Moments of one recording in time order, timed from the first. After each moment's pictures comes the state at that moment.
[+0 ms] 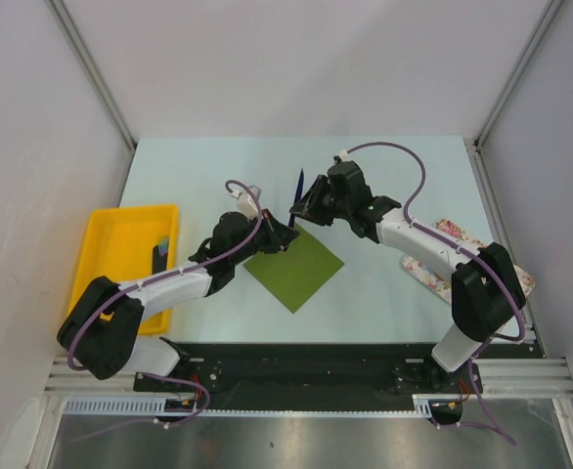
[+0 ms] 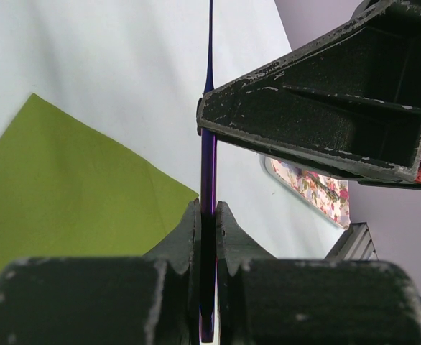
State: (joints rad) left arm -0.62 1.37 0.64 0.46 0.16 -0.77; right arm 0.64 1.64 1.26 -0.17 -0.13 0.99
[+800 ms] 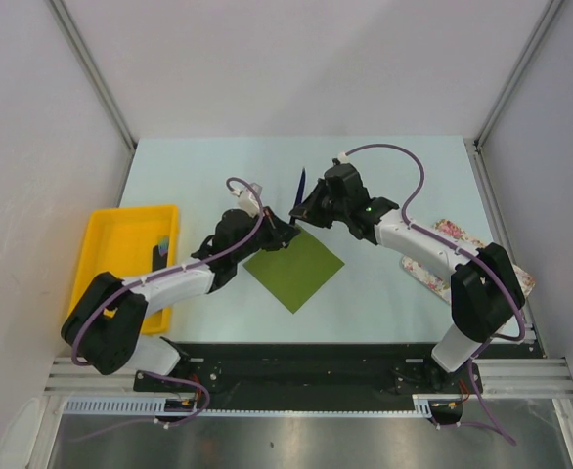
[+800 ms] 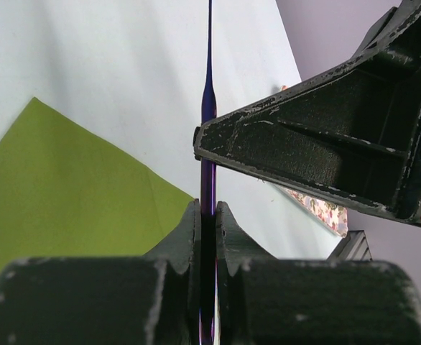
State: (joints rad) left arm -0.62 1.40 0.67 0.46 0.14 -0.79; right arm 0.66 1.64 1.26 -0.18 -0.09 1.00
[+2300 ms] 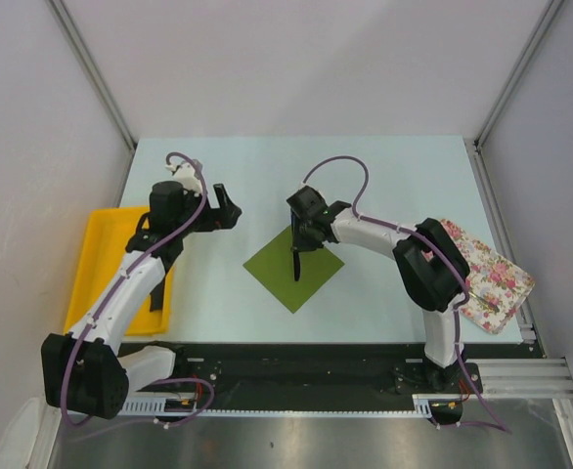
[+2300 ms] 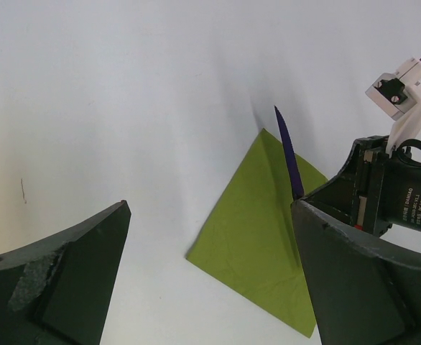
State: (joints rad) left arm -0.19 1.14 0.87 -0.20 0.19 -0.30; right arm 0.75 1.97 1.43 -0.45 0.06 0.71
